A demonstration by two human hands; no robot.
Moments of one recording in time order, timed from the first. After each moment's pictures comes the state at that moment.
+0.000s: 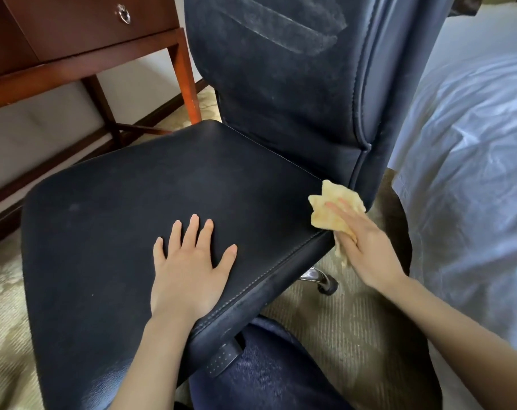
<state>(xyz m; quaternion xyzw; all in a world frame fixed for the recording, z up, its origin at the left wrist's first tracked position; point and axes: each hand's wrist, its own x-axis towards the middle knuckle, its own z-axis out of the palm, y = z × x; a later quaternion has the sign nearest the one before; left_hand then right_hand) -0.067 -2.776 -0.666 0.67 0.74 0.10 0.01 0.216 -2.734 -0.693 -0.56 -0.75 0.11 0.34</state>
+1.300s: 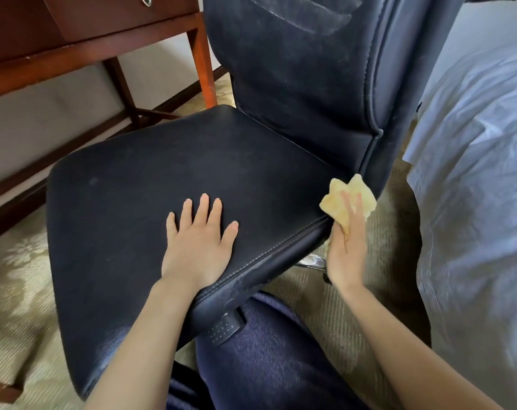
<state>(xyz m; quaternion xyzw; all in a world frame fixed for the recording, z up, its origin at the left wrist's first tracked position) -0.063 -2.776 -0.664 0.67 0.74 0.04 0.04 0.161 -2.744 -0.735 -0.57 -0.55 0.21 0.57</state>
